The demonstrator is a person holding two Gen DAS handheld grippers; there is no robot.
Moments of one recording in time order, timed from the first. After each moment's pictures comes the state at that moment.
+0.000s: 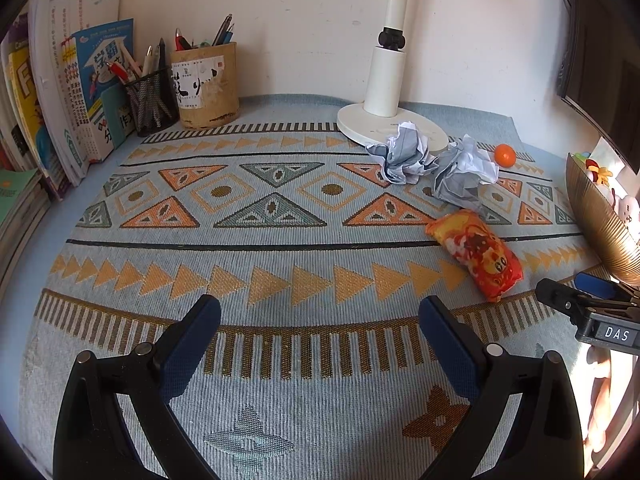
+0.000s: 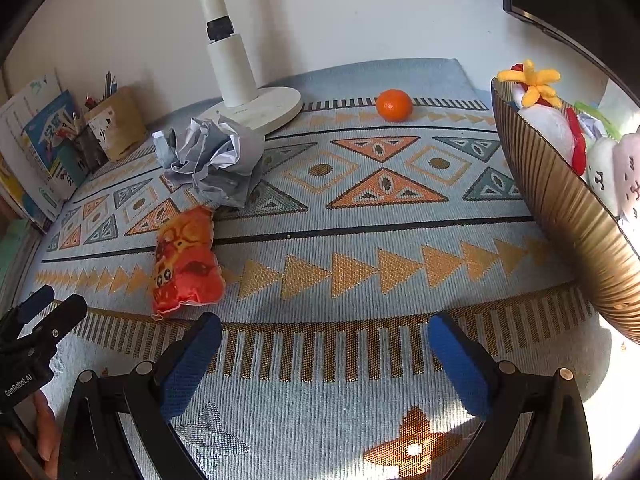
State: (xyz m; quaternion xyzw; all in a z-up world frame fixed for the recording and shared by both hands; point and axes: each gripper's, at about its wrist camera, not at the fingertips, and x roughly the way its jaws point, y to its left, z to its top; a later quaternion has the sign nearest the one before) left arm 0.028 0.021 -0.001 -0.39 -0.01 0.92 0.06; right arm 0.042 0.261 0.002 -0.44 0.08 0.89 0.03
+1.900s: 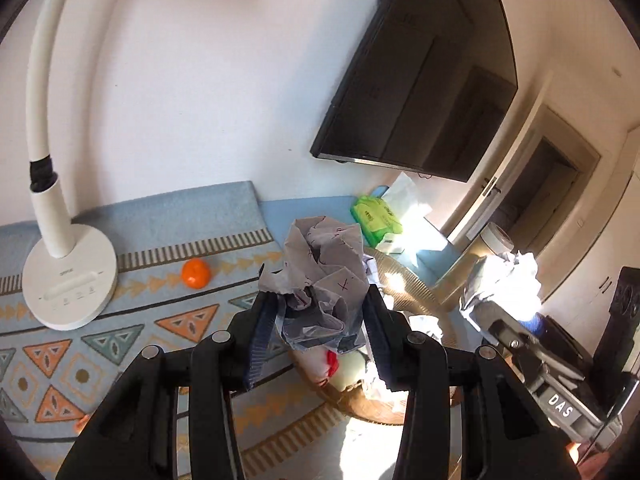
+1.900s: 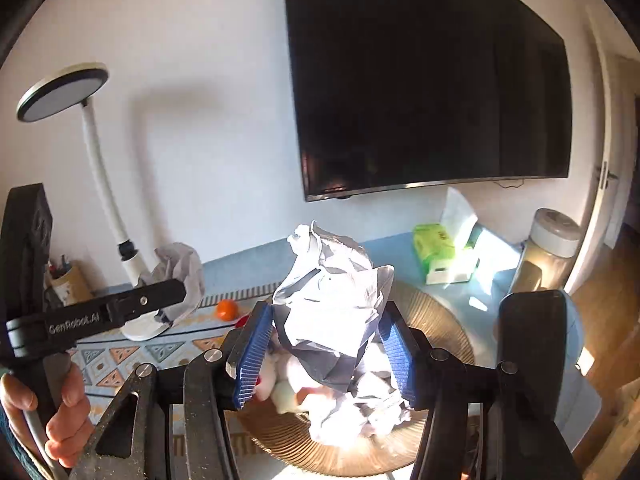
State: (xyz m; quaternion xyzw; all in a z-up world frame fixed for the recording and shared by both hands) left arm -0.040 0.278 0.137 -0.35 -0.06 0.85 0.39; right arm 0.130 0.438 0.192 -0.25 0.09 0.94 0.23
